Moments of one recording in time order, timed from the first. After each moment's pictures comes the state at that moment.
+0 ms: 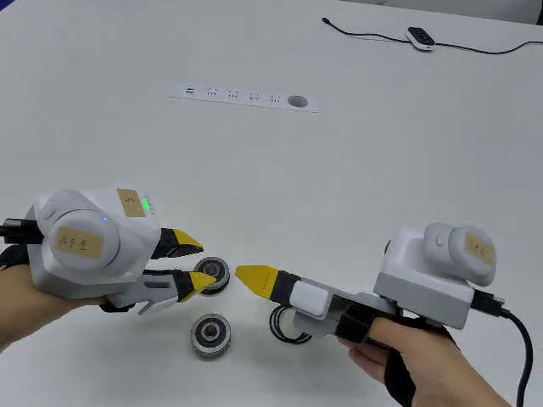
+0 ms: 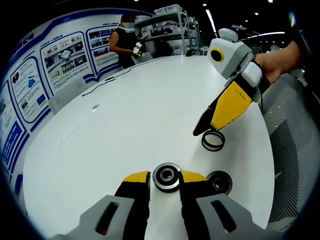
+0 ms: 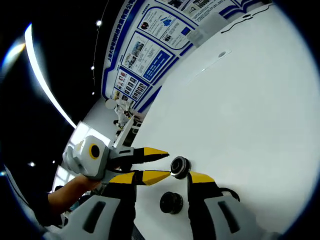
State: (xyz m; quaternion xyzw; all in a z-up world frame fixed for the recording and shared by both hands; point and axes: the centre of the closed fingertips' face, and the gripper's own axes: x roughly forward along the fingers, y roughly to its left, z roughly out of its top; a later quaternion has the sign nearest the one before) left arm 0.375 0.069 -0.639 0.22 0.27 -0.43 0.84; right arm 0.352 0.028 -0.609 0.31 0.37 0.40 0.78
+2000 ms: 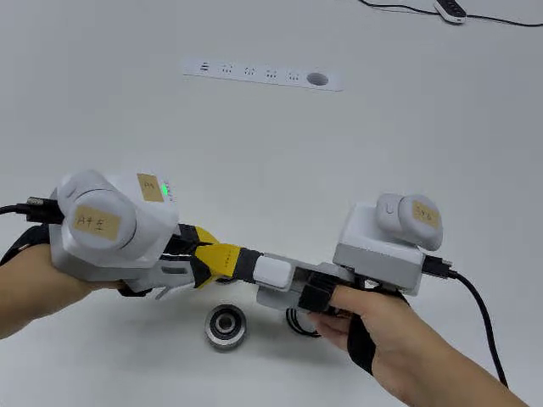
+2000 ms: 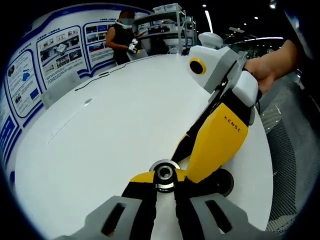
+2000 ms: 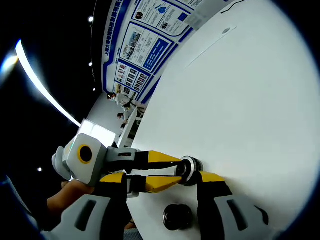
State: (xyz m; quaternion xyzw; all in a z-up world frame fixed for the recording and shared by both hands) left arm 0.374 0.065 -0.652 0.20 0.29 -0.45 0.82; right arm 0.362 0.070 -0.633 0.33 0.41 0.42 0.74
